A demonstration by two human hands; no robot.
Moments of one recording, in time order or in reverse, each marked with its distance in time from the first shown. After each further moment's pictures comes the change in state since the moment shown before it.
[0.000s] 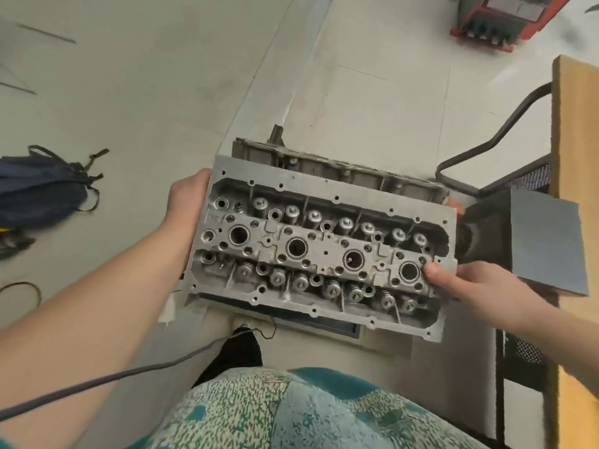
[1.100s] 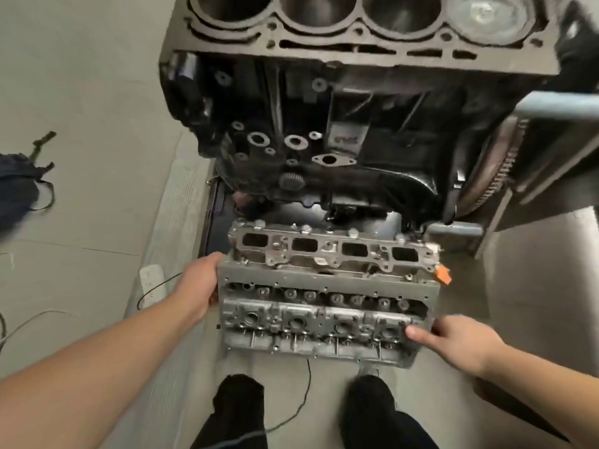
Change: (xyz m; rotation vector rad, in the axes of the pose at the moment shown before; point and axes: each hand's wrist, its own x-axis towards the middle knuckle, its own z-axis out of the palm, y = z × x) left_hand 0.074 -0.373 0.144 -0.083 -0.197 -0.345; right_hand 0.128 0.171 0.402 -0.237 -0.270 0.084
